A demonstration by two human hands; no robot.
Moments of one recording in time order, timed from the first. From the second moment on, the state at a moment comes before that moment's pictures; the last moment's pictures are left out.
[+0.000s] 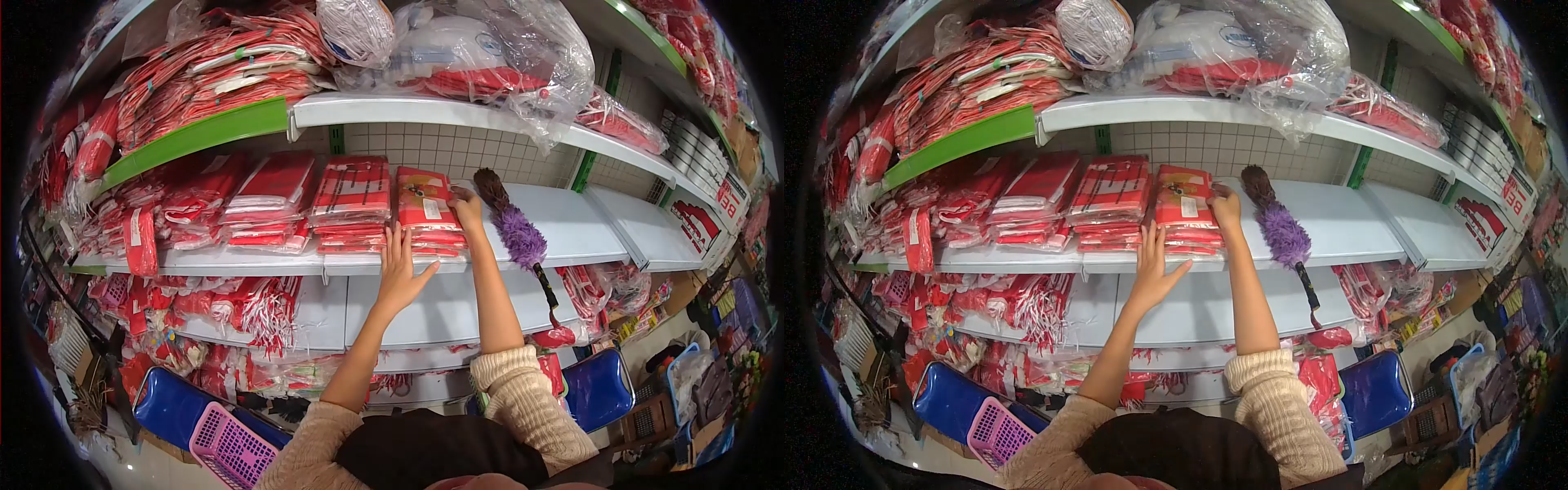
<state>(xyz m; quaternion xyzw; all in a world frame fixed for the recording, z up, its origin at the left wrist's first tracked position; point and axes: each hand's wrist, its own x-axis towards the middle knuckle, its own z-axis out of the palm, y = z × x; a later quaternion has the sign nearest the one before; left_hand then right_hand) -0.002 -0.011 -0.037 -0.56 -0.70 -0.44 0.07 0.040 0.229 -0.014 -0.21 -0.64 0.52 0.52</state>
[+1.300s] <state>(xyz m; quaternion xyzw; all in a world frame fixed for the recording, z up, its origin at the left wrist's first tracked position) 0.230 0.020 -0.111 -0.59 -0.39 -0.66 -0.25 0.327 0.006 -0.116 -0.34 -0.45 0.46 0.68</state>
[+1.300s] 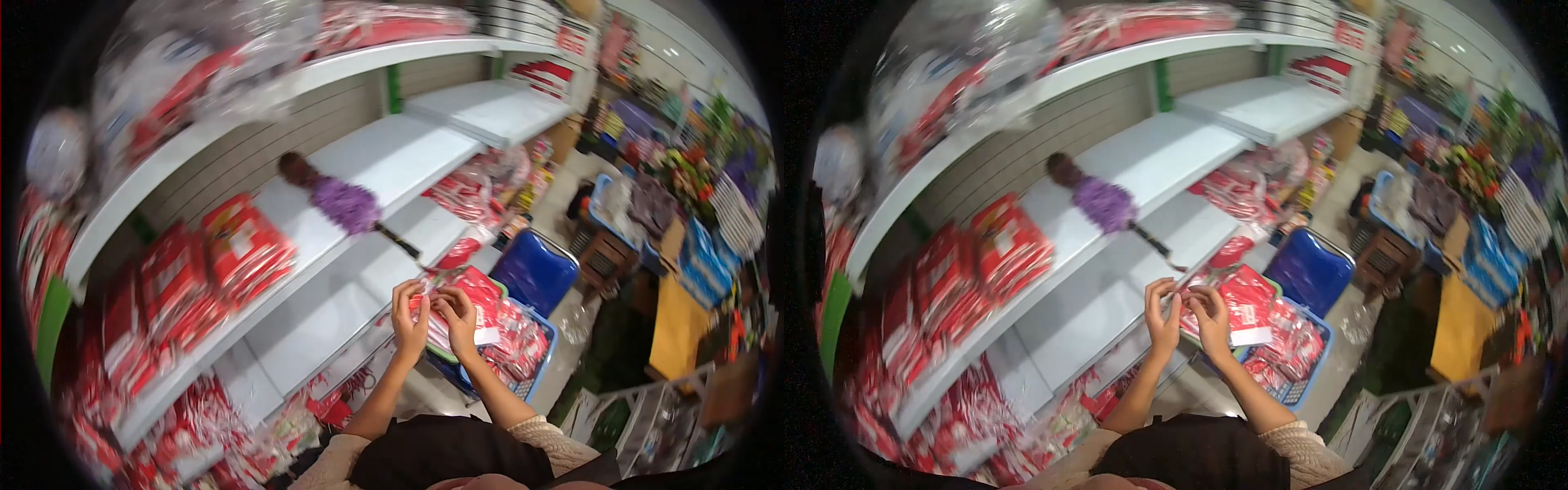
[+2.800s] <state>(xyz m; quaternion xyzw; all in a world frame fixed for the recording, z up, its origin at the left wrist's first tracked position) 0.482 0.011 -0.474 -0.86 -0.39 -0.11 -0.32 0.596 -0.047 -0.533 -0.83 -0.19 0.31 0.43</state>
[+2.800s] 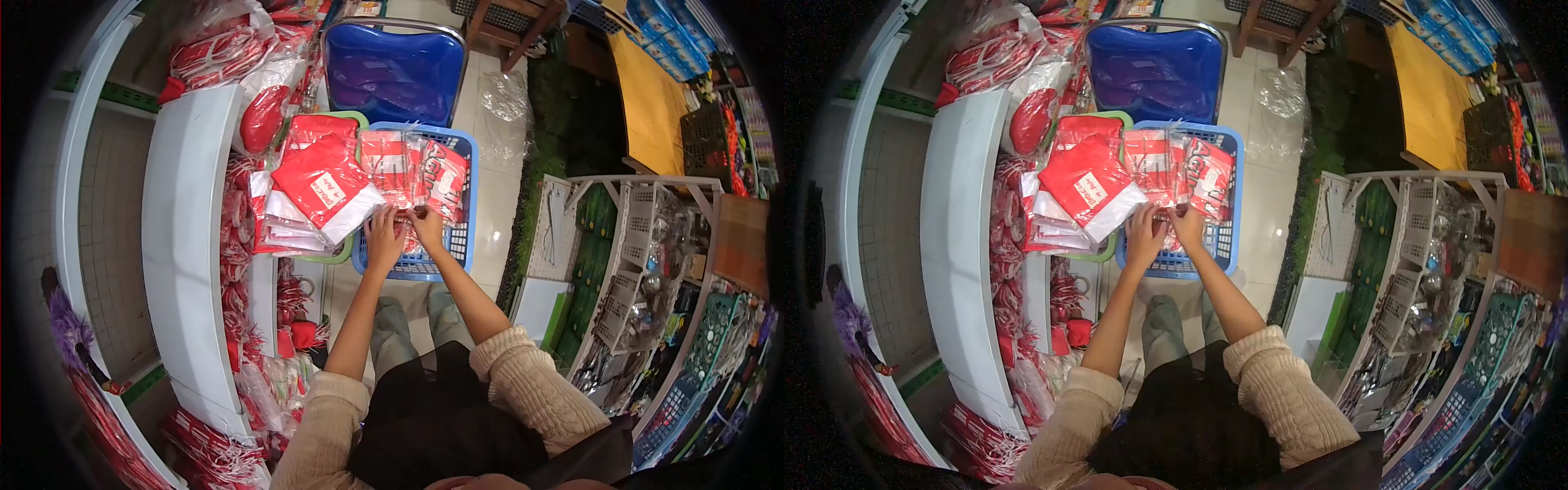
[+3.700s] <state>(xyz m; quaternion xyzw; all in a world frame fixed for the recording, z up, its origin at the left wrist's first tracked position) 0.471 -0.055 -0.524 -0.29 -0.48 -0.13 -0.82 0.627 -0.144 -0.425 -0.54 -0.02 0.46 0.71</state>
